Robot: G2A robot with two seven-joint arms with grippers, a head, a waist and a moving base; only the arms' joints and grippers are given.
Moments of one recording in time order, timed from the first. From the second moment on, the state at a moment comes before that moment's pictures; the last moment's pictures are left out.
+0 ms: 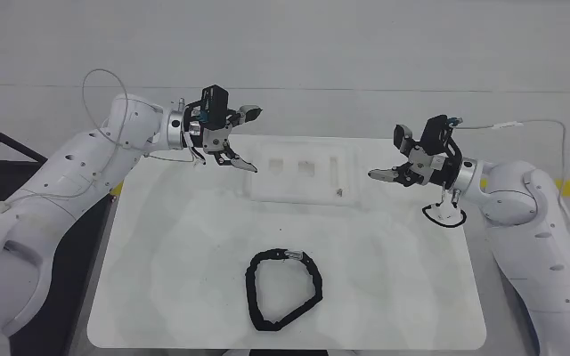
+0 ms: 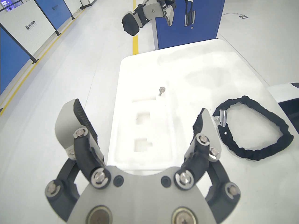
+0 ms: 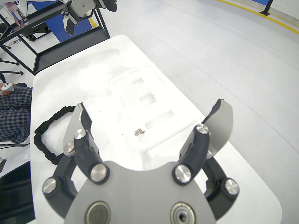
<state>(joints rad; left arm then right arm) 0.04 -0.93 -0.17 -0.95 1.27 -1.01 0.81 -0.84 -0.94 1.28 -1.44 -0.57 -0.89 0.52</state>
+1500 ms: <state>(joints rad) 0.04 -0.93 -0.17 -0.95 1.27 -1.01 0.81 -0.73 -1.05 0.88 -1.49 -0.48 0.00 0.94</state>
